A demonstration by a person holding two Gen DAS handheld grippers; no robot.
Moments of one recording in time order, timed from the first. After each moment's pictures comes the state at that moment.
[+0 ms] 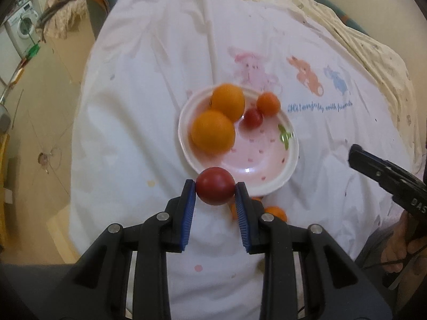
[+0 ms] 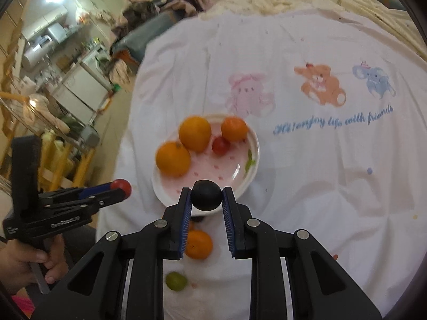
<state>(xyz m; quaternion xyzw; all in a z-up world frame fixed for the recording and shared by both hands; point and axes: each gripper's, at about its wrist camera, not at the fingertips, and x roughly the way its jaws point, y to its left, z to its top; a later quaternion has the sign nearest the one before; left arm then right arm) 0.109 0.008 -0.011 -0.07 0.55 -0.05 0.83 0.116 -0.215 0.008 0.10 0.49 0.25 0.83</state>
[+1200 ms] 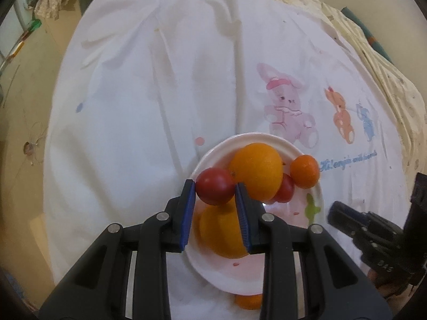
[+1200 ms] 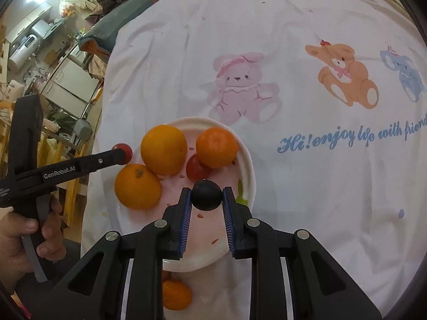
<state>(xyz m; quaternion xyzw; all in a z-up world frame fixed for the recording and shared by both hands) 0.229 0.033 -0.064 -0.14 0.58 -0.03 0.80 0.207 -0.192 -0.068 0.10 0.57 0.24 0.78</state>
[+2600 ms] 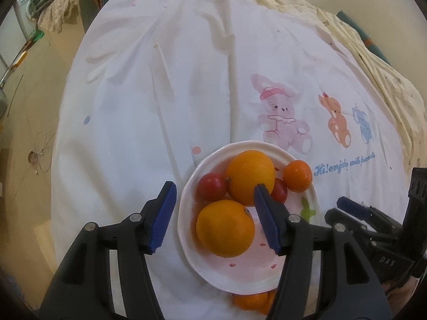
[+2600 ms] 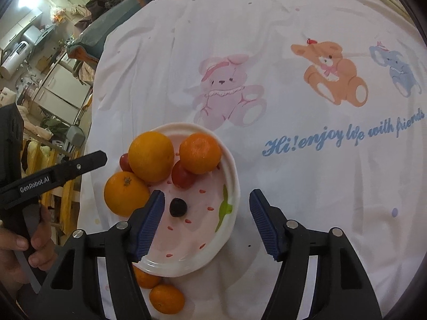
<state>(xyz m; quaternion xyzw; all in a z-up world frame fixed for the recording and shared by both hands) 0.224 0.026 -0.049 -0.12 0.55 -0.02 0.82 0.212 -0.204 -0.063 0.10 0.56 0.21 0.80</state>
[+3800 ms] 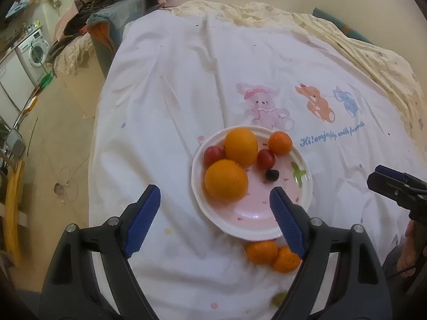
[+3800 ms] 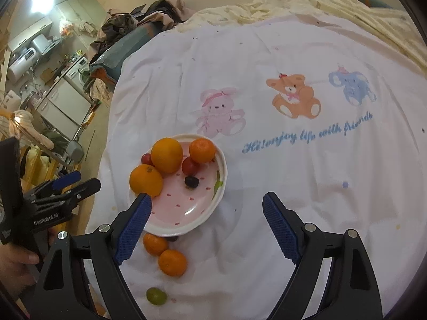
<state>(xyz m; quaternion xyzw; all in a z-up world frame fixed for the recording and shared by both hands) 0.127 0.005 0.002 -0.03 0.49 -0.01 0.87 0.134 -0.240 0.000 0.11 0.50 0.19 0.84</state>
